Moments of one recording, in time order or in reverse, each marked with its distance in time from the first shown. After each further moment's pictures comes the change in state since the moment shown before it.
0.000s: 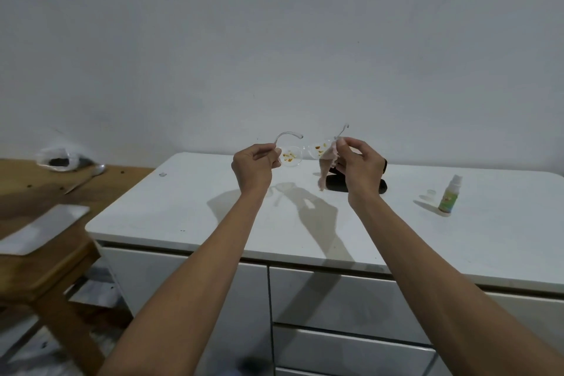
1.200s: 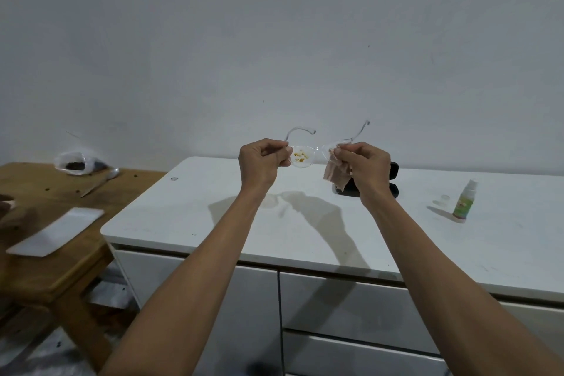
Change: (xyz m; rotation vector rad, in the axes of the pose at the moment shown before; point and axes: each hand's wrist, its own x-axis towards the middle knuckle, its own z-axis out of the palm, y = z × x) left_hand 0.002 0.030 -0.014 0.016 -0.189 0.069; right_hand 0.008 -0.006 0.006 -0.117 -0.096 -0.002
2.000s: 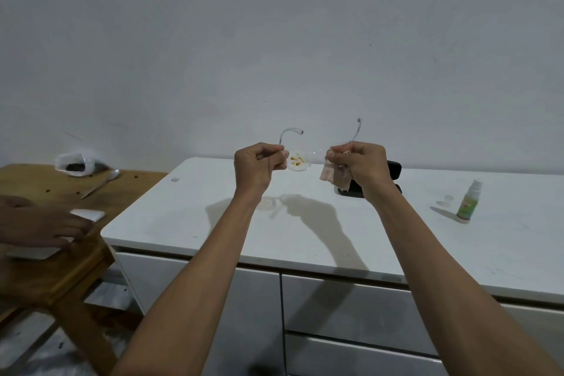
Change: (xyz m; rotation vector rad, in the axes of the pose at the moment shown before) left_hand 0.001 -0.003 -0.011 -0.073 -0.021 -0.042; right_hand 0.002 -0.014 0.005 -0.102 -0.164 0.037
